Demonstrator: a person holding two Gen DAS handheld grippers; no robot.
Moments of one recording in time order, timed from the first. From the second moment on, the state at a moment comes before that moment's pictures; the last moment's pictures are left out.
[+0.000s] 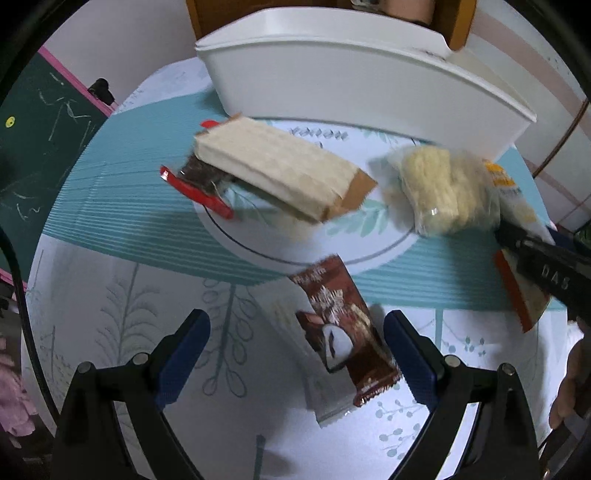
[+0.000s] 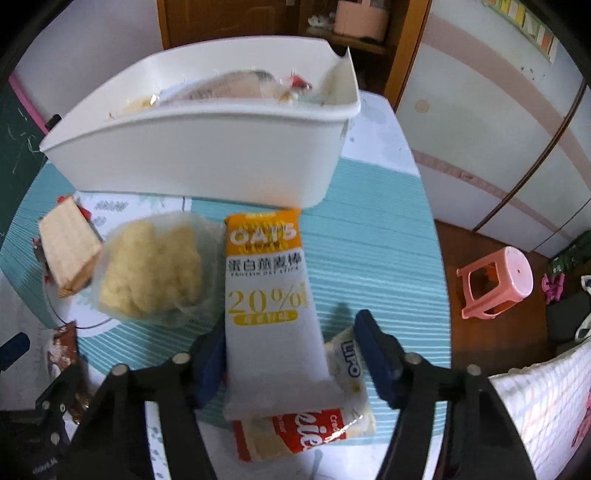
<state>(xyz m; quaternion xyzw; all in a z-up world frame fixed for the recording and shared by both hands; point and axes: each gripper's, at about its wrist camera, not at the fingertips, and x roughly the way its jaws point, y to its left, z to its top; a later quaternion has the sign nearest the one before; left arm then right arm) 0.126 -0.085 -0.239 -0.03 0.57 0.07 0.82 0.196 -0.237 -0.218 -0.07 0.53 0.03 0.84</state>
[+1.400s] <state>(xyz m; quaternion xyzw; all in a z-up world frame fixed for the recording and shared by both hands) 0.114 -0.037 -0.157 -0.02 0.46 -0.02 0.89 0.095 -0.188 -0.160 0.07 0.45 0.08 0.89</state>
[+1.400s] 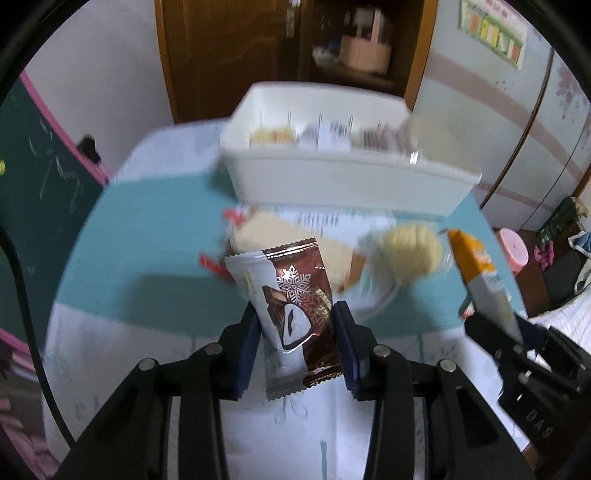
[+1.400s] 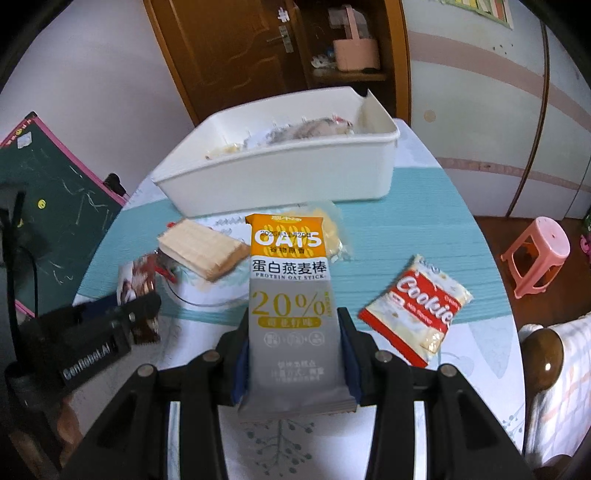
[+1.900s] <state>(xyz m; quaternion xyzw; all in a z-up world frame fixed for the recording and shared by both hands) 0.197 -0.024 -0.010 0.04 0.36 -0.04 0.93 0.152 -0.191 -0.029 0.07 0.35 0.10 0.93</state>
